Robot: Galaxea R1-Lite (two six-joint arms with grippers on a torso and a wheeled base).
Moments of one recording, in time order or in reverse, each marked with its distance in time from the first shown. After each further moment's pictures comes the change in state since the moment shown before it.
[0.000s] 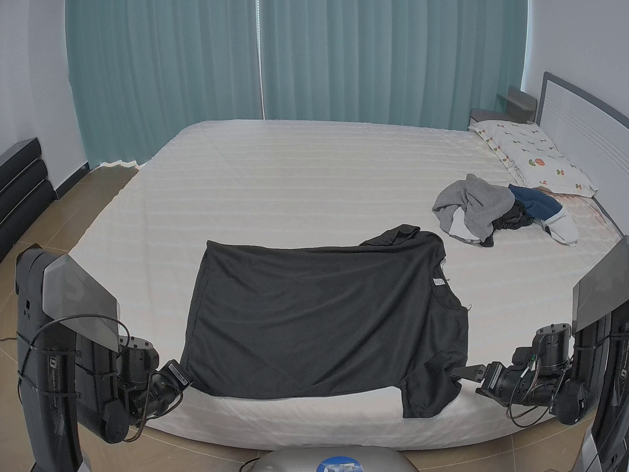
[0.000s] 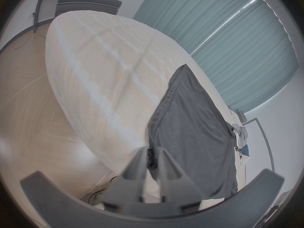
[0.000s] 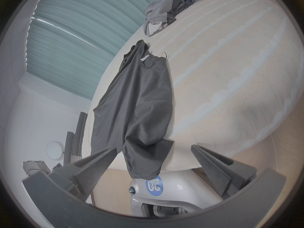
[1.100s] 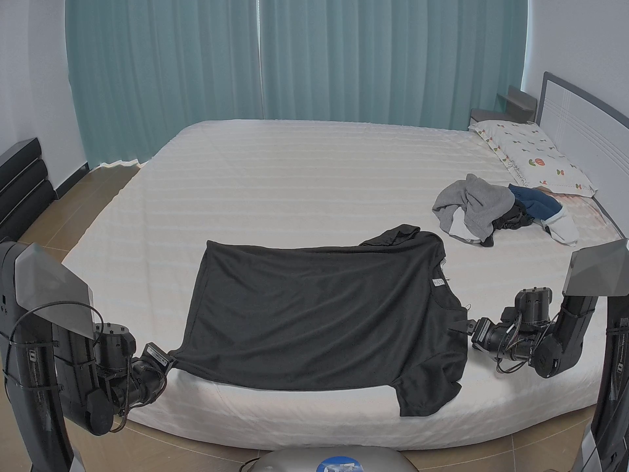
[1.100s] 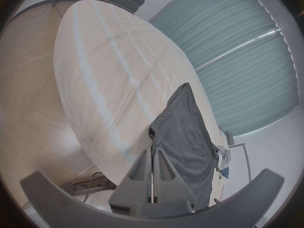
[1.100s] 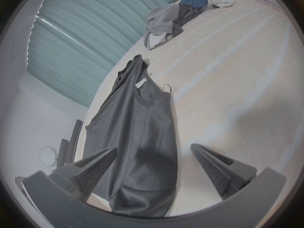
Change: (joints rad) left arm 0.097 -0.092 0.013 0.000 -0.090 -0.175; right arm -0.090 0.069 -0.500 0.365 -0.014 -0.071
